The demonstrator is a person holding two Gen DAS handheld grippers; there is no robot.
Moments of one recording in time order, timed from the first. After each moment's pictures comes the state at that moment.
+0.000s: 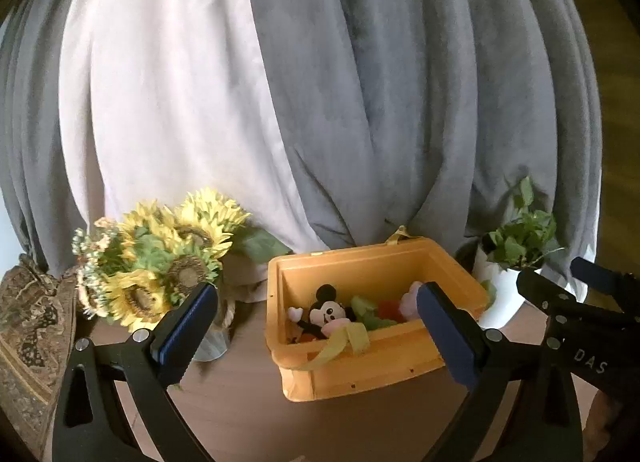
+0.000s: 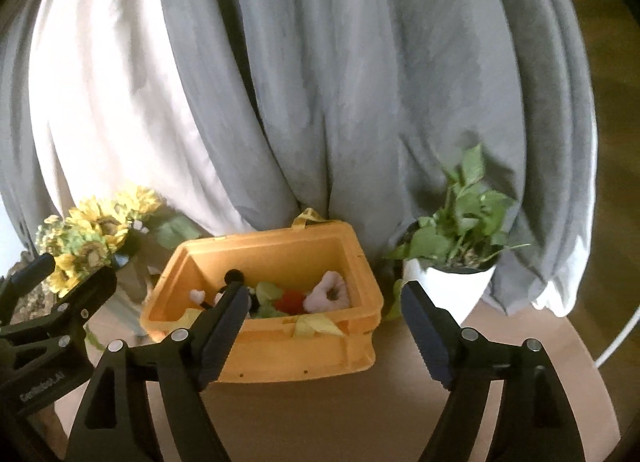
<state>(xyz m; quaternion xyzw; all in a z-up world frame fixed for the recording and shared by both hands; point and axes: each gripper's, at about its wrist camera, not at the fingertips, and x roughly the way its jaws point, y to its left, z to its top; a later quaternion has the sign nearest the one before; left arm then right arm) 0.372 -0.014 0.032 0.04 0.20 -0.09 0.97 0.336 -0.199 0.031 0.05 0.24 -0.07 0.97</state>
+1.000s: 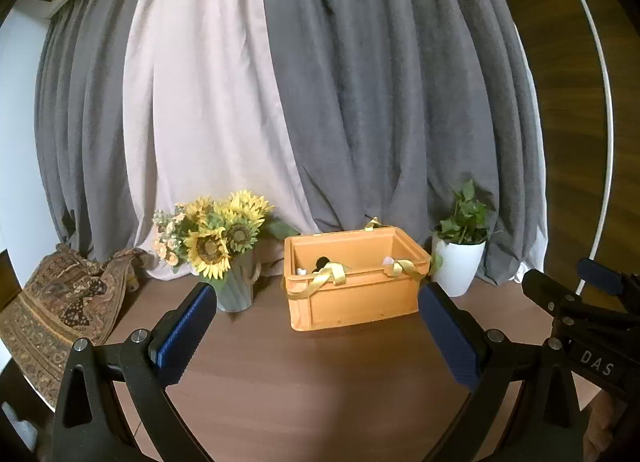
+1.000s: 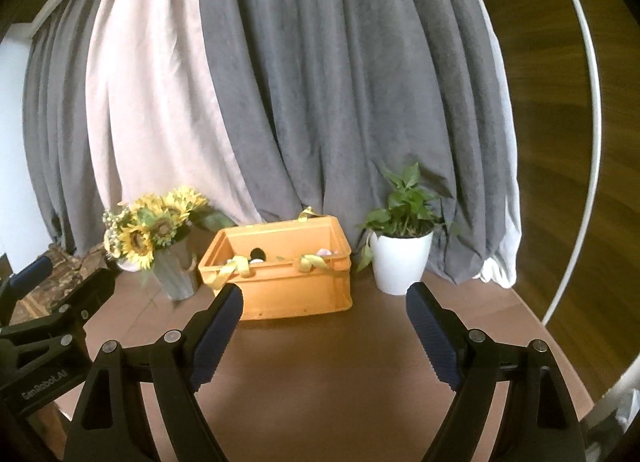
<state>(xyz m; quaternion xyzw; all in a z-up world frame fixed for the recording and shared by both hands) 0.155 -0.001 0.059 0.03 0.16 -0.07 0.98 0.130 -0.185 0.058 0.05 0.20 -0.07 0.98</state>
